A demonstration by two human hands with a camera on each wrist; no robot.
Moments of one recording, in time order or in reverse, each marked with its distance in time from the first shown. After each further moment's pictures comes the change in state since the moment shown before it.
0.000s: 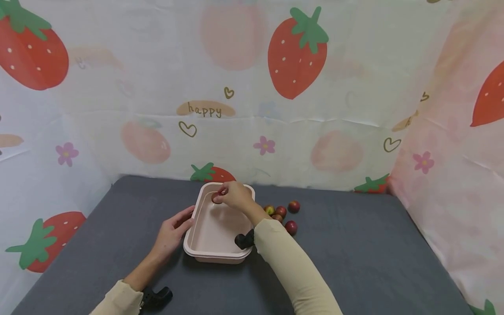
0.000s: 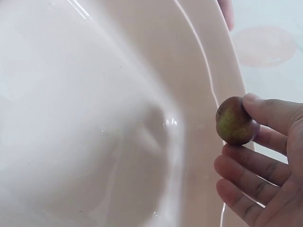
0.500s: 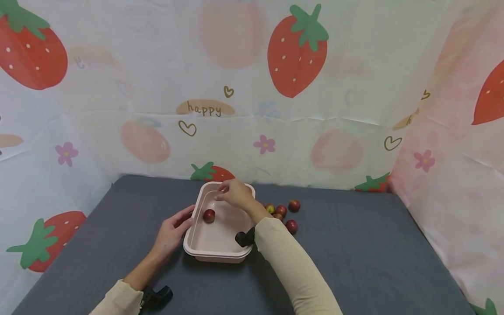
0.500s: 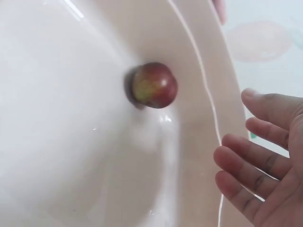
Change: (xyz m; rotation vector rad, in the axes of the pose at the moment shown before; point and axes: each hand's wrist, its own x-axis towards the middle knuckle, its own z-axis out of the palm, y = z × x) left_hand 0.000 0.002 -0.001 0.010 -0.002 -0.012; right_hand 0.000 0.000 -0.004 0.055 -0.019 -0.014
